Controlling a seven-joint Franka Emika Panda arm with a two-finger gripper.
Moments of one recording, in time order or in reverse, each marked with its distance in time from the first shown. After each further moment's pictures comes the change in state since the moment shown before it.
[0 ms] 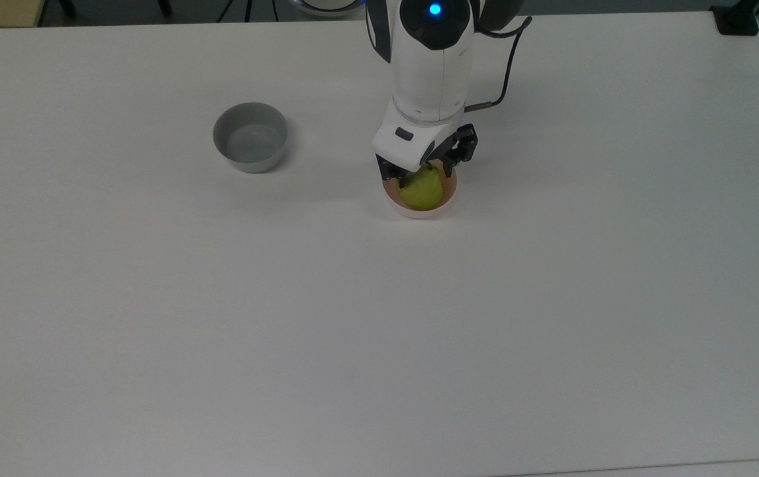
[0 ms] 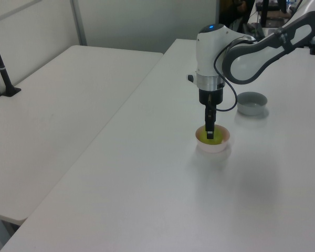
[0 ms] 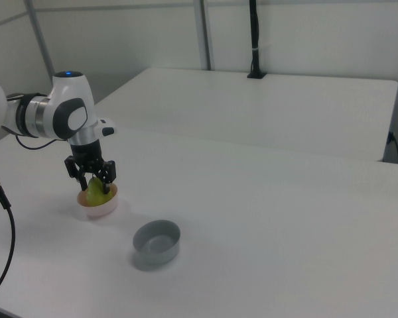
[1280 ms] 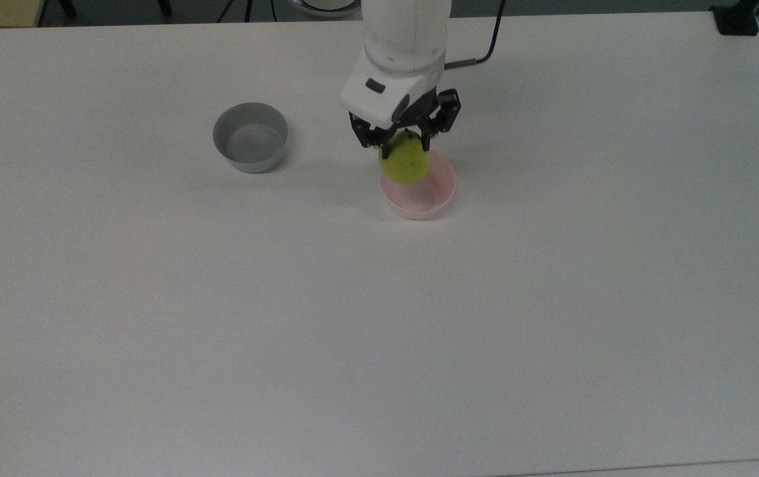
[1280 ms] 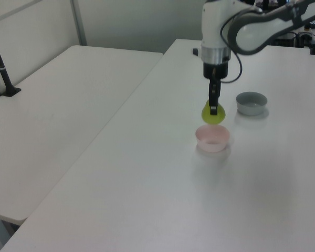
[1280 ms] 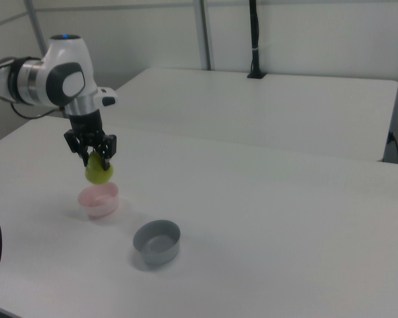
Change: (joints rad) arm -0.049 -0.119 -0.008 0.063 -0.013 -0.166 0.000
